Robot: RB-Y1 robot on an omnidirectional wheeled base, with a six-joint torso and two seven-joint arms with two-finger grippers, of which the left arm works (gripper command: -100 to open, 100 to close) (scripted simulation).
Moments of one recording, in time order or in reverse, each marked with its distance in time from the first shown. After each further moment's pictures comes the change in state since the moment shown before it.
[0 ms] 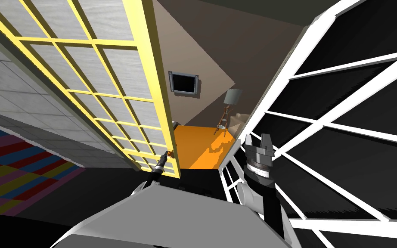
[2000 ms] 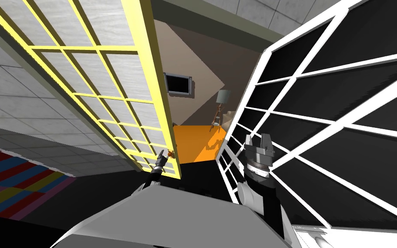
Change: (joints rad) arm 0.056 0.013 -0.082 -0.105 0.213 0.057 0.394
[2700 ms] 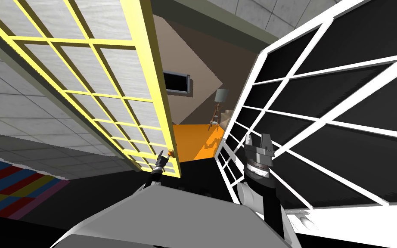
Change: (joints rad) arm -0.006 0.005 -0.038 0.017 0.062 -0.004 0.155
